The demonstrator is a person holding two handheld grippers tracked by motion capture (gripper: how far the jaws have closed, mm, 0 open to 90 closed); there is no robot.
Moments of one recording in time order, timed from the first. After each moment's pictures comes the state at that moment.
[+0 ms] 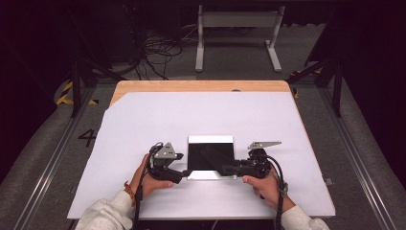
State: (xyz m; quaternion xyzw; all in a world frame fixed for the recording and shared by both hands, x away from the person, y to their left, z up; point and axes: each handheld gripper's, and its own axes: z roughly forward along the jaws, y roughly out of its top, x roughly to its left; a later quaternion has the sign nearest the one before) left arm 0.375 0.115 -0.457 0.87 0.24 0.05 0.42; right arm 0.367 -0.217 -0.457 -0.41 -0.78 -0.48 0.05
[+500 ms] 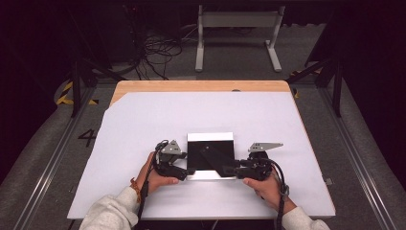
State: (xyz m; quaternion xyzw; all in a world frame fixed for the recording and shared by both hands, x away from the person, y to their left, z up) left arm 0.390 0.103 -0.464 0.88 0.25 0.03 0.41; right arm 0.358 -0.216 -0.449 -0.37 -0.79 -0.49 0.02
